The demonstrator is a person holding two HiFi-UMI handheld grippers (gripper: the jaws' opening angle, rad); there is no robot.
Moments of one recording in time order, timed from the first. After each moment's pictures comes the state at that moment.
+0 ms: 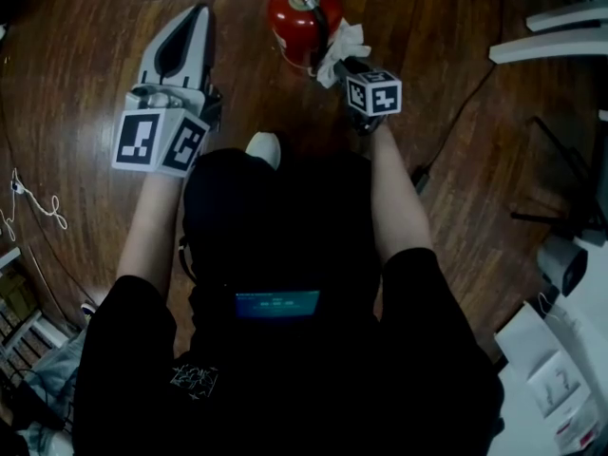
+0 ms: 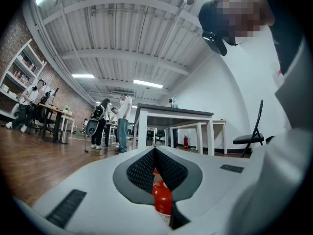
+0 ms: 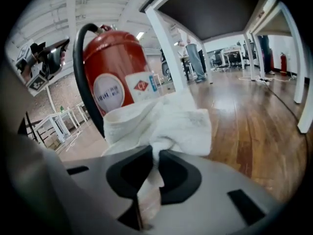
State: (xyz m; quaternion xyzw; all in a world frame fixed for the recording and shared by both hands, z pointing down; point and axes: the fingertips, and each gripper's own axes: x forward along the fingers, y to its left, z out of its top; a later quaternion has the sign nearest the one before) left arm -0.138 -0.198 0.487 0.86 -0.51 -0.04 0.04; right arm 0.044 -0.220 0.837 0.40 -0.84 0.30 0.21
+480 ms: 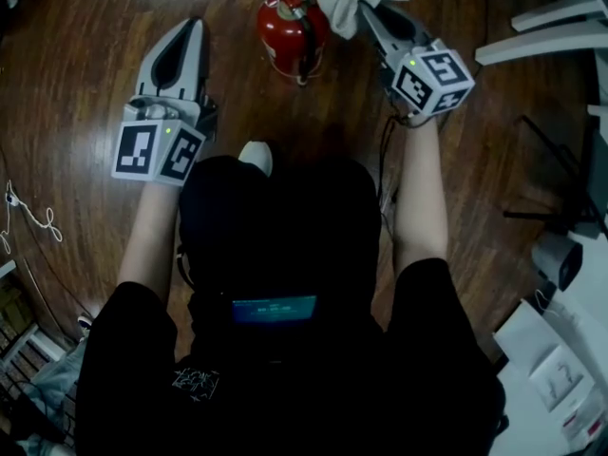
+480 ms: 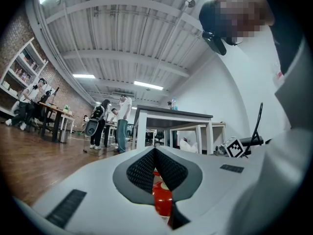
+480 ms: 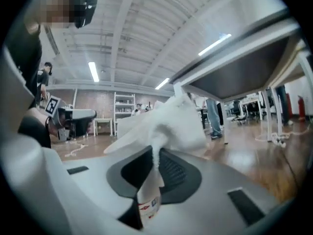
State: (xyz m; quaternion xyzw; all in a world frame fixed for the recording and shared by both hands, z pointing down) left arm -0.134 -0.191 0.482 0.86 -0.51 -0.05 0.04; right arm 0.081 -0.265 0.577 0.38 -0.92 0.09 0.03
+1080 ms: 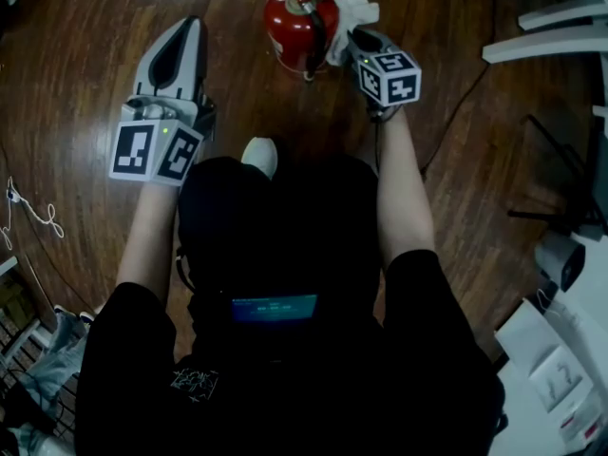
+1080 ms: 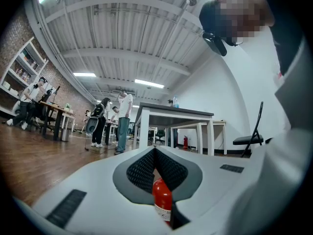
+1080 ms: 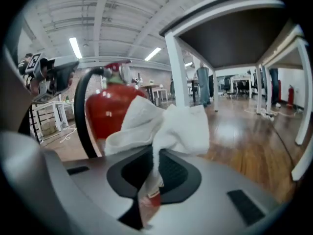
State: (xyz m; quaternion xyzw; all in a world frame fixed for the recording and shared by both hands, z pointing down) left arm -0.148 -0.194 0.495 0.86 -0.51 -0.04 0.04; right arm 0.057 -0.269 0.741 0.41 -0.88 0.17 0.18
